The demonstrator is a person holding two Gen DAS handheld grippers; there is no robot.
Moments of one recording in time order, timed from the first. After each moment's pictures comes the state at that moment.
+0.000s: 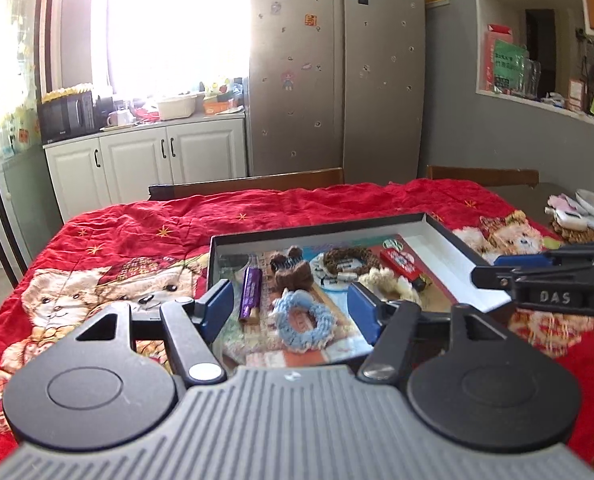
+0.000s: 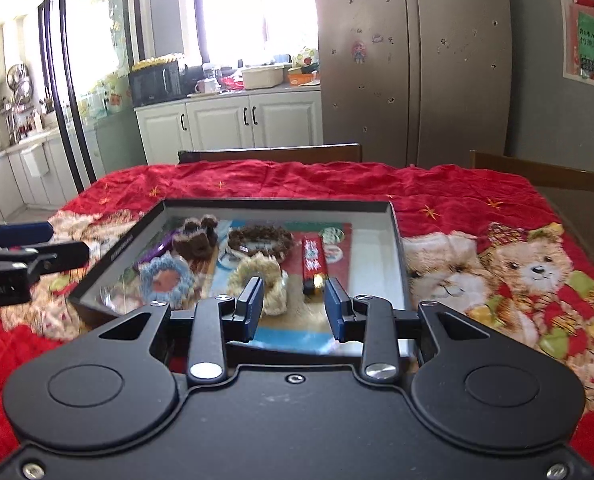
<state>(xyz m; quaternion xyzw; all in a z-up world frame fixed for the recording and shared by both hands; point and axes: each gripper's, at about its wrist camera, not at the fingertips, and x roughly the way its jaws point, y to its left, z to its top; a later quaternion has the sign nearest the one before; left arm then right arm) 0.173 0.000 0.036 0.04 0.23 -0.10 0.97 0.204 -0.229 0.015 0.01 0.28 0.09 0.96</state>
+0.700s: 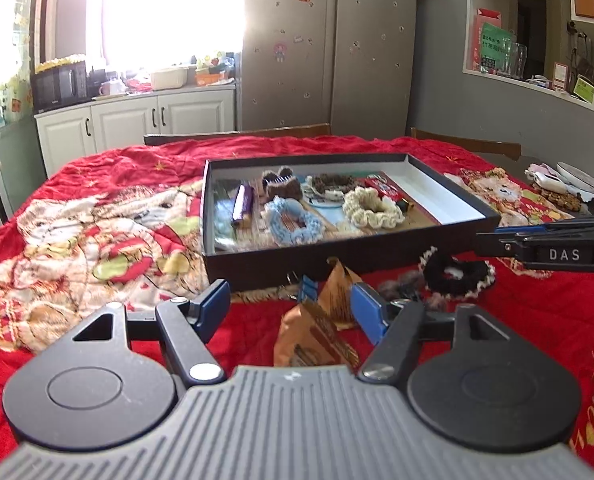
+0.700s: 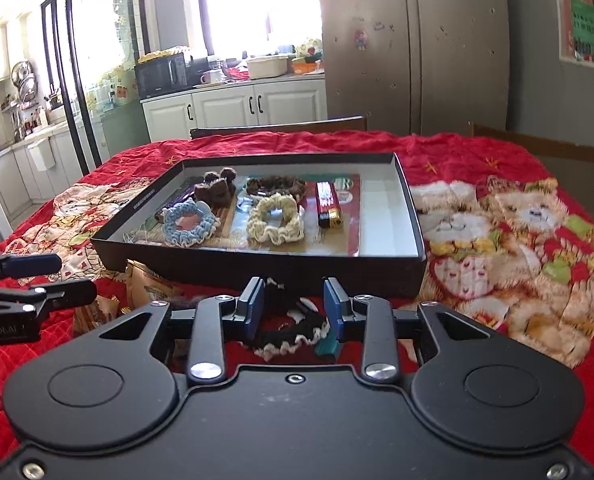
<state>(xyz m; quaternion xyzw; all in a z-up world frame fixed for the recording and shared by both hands) 0.124 0.016 -0.020 0.02 0.26 -0.13 0.96 0.151 -0.224 -0.020 0.03 0.29 0.10 0.95</state>
